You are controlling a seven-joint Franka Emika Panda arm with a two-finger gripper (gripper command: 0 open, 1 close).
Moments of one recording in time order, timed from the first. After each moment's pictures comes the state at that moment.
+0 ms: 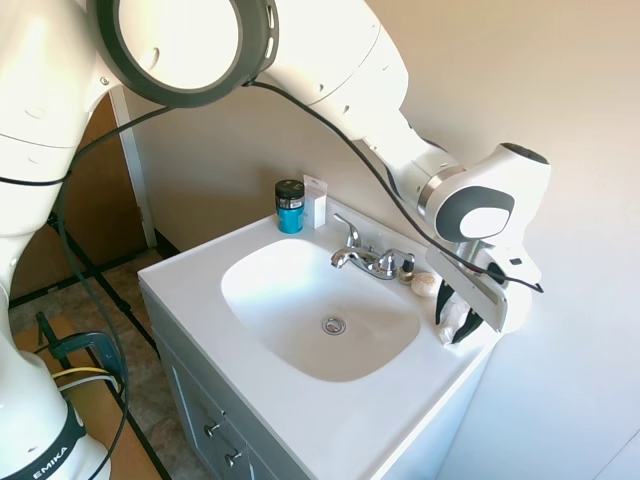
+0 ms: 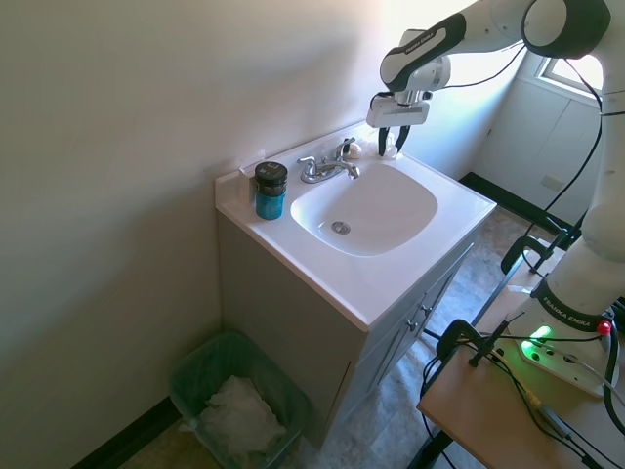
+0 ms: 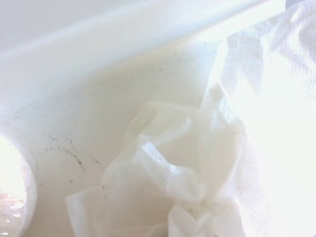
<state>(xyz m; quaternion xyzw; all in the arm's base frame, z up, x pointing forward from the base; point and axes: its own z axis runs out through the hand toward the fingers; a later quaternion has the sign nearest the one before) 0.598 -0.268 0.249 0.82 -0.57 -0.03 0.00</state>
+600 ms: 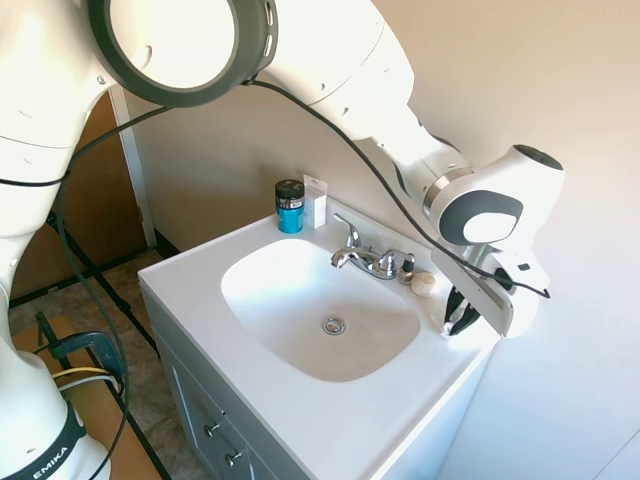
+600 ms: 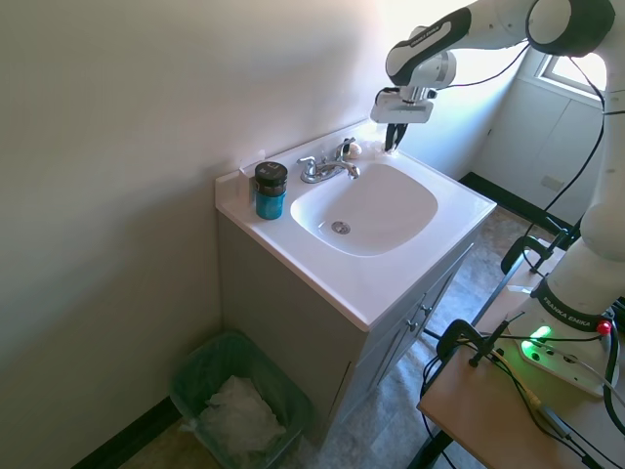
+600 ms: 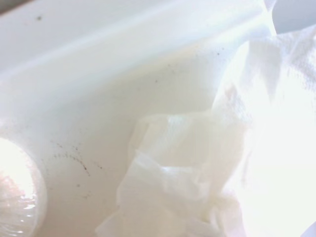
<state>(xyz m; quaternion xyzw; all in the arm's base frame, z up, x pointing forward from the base) 0.594 -0.277 0.267 0.82 -0.57 -0.02 -0.03</state>
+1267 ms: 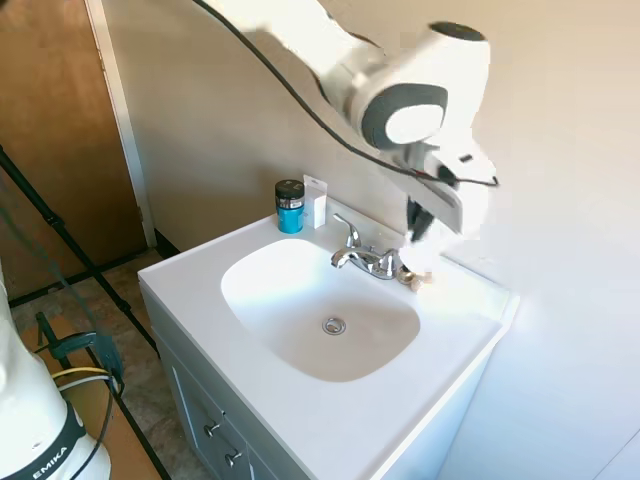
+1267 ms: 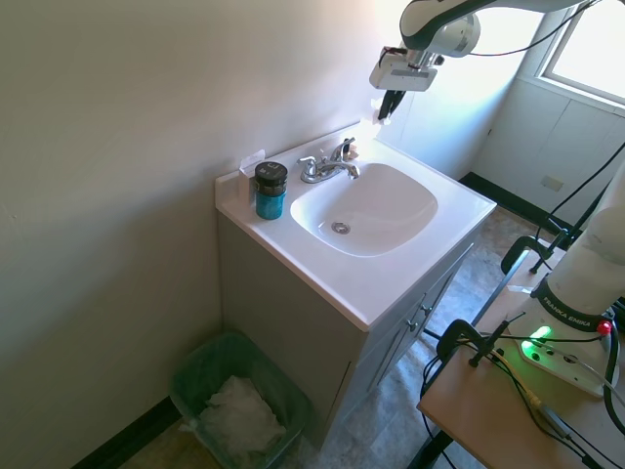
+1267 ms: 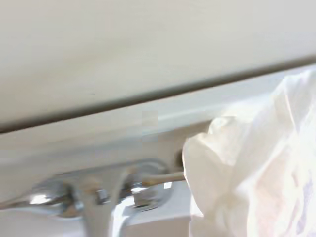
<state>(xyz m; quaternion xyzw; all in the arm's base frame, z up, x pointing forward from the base) 0.551 -0.108 0.407 0.87 -0.47 0.10 -0.09</state>
